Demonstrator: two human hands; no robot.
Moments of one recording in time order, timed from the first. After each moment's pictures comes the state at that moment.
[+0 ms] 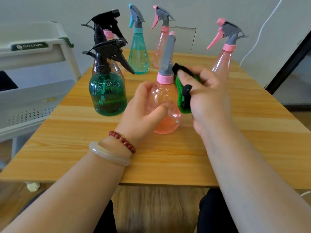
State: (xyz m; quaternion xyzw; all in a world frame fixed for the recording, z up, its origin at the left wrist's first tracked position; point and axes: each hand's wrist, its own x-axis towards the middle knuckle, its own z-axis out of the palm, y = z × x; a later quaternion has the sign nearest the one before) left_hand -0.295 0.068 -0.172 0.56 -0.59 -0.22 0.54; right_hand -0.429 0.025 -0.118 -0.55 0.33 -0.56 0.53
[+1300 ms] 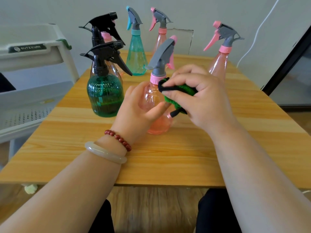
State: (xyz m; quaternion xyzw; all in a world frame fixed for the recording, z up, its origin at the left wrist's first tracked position) left_hand -0.292 0.065 -0.170 0.58 -0.60 -0.14 0.53; right_hand -0.446 0.024 -0.118 -0.80 0.24 -0.49 0.25
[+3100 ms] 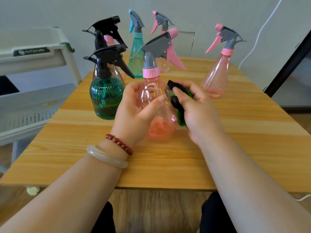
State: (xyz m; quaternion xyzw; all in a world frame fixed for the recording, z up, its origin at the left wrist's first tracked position) left_hand -0.296 0.074 -0.162 0.50 -0.51 -0.25 0.65; right_hand -0.428 0.025 -0.138 -0.58 0.36 -0.50 0.54
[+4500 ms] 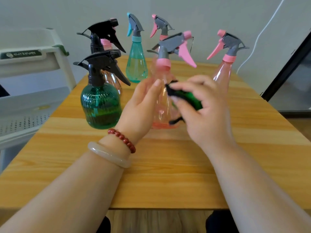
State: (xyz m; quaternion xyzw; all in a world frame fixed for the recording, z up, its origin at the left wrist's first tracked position) left_hand -0.296 0.044 -0.143 0.56 -0.48 -0.33 0.59; right_hand -0.437 0.013 -0.133 -0.79 0.28 -0.53 0.10
